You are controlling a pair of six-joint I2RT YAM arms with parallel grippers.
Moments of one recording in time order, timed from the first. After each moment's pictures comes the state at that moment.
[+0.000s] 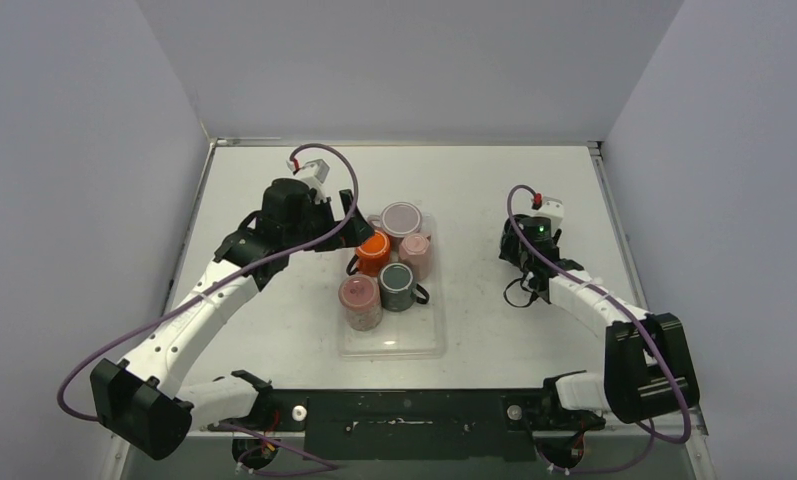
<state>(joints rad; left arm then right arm) -0.49 1.18 1.10 -0.49 0.12 -0.58 0.22 1.32 0.64 0.00 0.31 0.36</state>
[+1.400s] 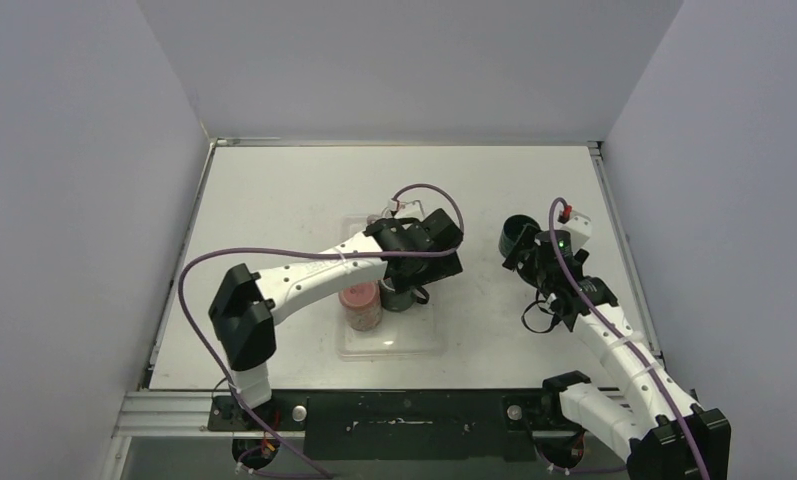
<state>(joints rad) -1.01 1.76 1.57 -0.88 -0.29 -1.21 0.27 0.94 0.68 -0.45 0.32 0.58</state>
